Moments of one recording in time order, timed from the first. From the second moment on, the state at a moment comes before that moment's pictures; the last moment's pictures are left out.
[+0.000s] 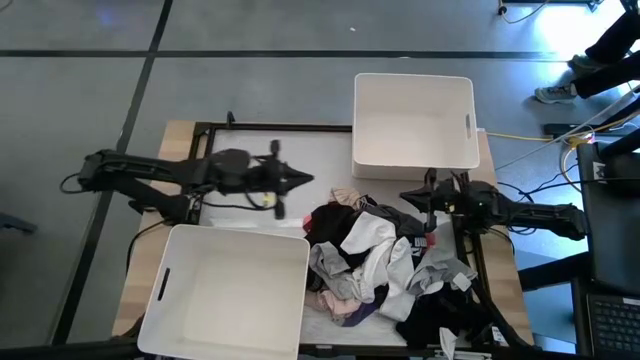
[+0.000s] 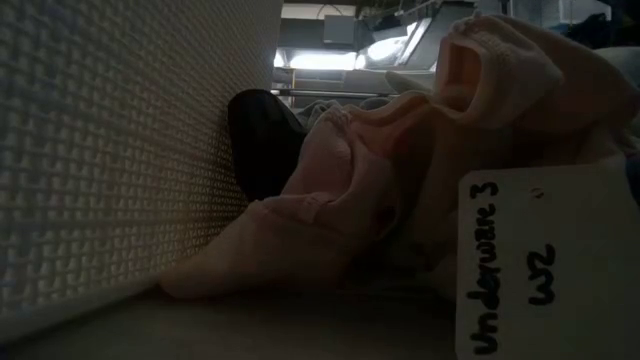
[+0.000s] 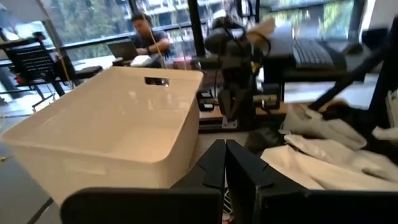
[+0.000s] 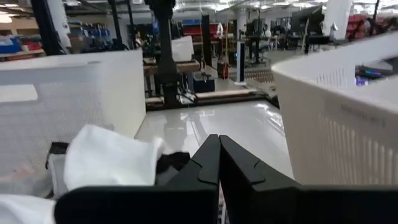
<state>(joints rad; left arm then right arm) -0.05 1.23 1.05 0.00 -0.24 0.15 -0.11 0.13 0.05 0.13 0.00 0.04</state>
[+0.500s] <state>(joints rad) -0.11 1.66 1.35 0.00 -0.23 0.37 -0.11 0.13 0.14 0.28 -0.06 -0.06</state>
